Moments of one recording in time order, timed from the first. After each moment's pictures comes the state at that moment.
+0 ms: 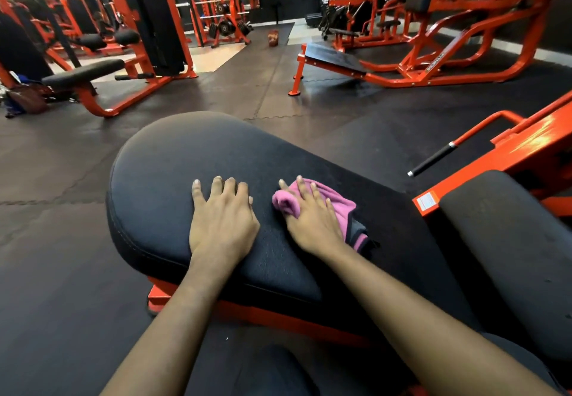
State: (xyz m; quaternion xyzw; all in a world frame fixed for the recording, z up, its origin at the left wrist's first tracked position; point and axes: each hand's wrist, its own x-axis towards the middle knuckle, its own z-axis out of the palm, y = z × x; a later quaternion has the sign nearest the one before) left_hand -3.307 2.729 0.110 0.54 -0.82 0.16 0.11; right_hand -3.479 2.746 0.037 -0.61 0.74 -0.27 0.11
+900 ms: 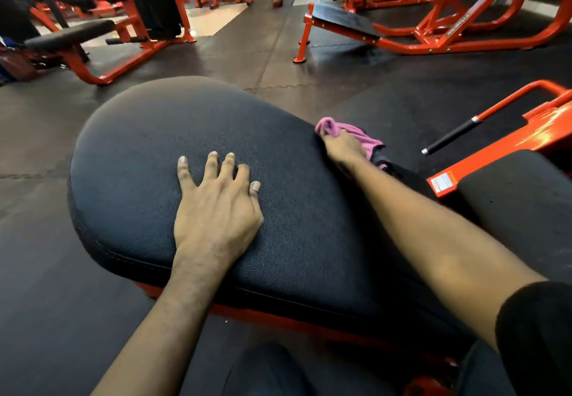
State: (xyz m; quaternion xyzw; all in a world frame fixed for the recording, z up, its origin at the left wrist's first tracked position) left_hand -3.314 2.725 0.109 0.54 -0.82 0.16 0.07; right_hand -3.603 2.599 0.026 -0.45 0.82 -0.31 0.16
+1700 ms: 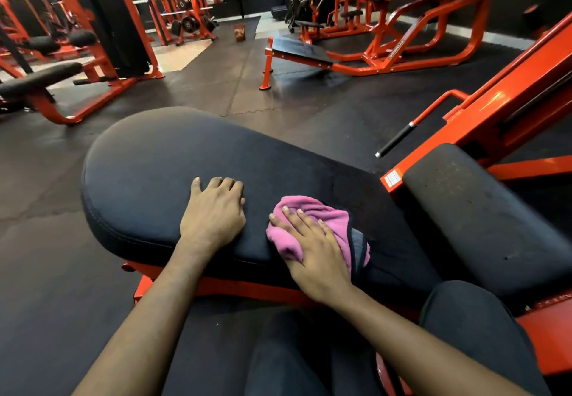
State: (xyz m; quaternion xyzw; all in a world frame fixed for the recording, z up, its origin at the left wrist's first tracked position) left_hand -3.316 2.743 0.103 0.44 -0.88 0.16 0.06; right_hand -3.466 2.872 -0.005 -0.63 0.70 -0.34 0.05
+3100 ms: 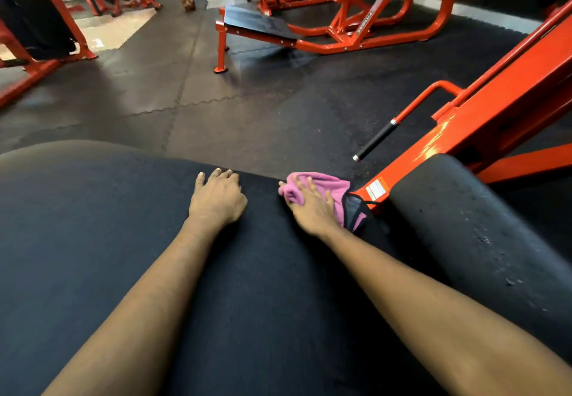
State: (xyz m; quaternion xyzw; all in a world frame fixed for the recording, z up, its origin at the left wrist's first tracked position) left_hand -3.513 2.547 0.065 0.44 -0.90 -0.01 -0.03; right_hand -3.680 2.642 -0.031 -0.47 0.83 -0.25 0.18
